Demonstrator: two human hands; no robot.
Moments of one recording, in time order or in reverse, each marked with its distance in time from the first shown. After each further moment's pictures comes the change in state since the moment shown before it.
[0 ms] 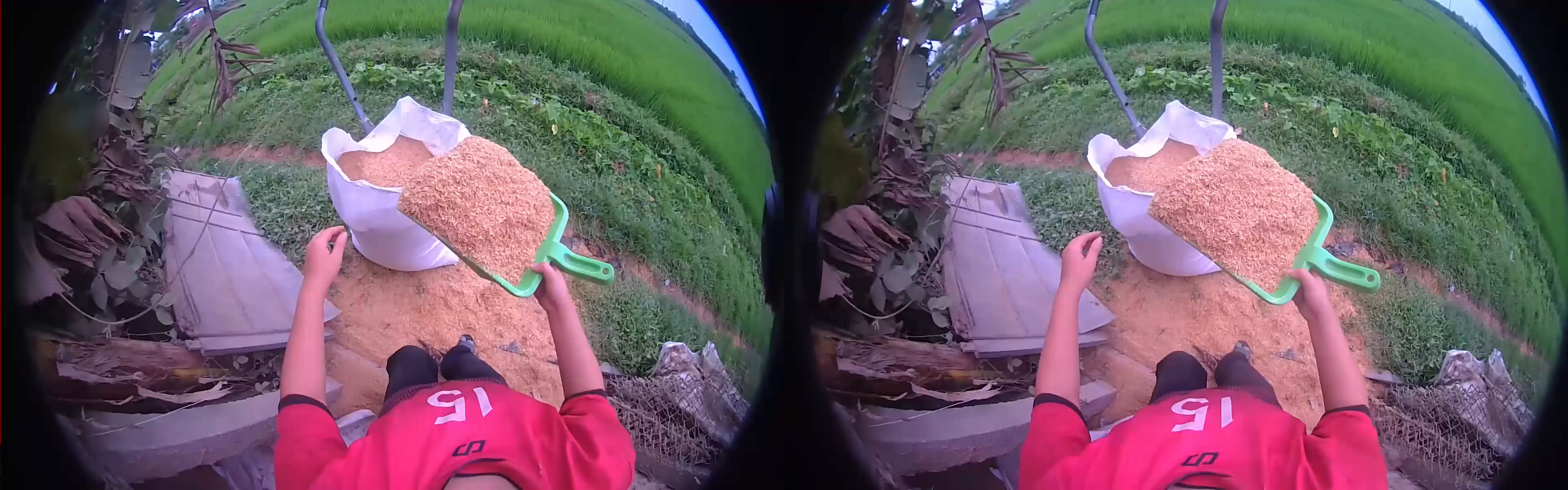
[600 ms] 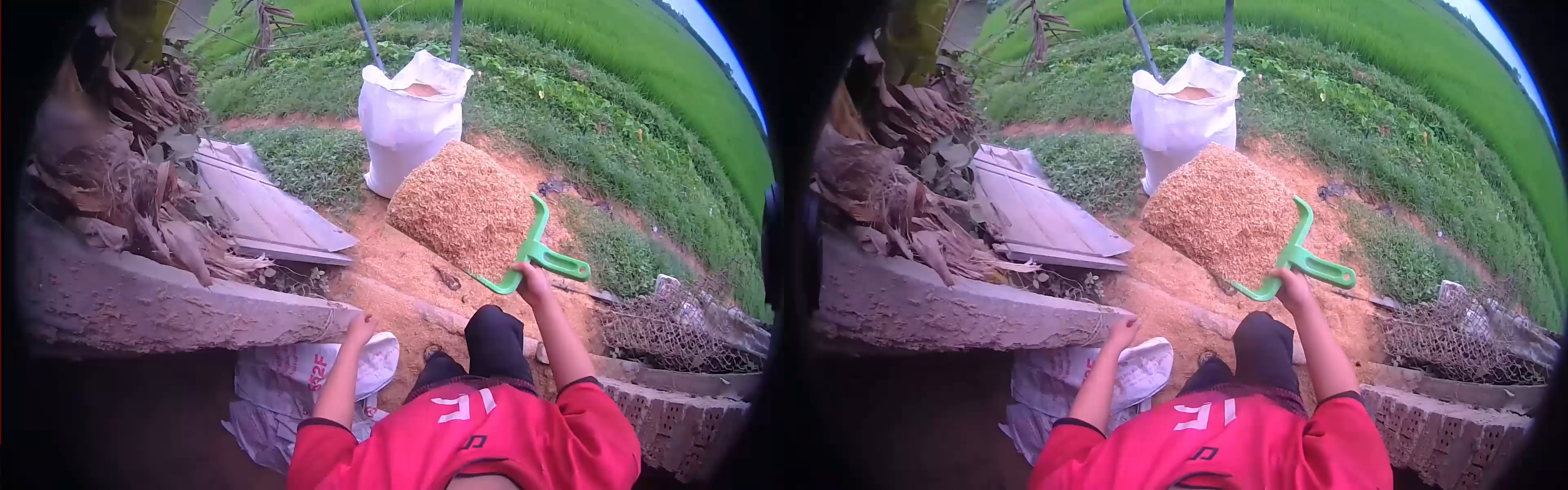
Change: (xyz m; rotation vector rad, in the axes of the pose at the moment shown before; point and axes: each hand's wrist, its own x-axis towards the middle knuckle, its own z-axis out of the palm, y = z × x) left_hand -0.472 -0.174 -0.083 0.048 -0.448 -0.526; right_hand -0.319 0.185 0.014 0.026 -0.036 0.104
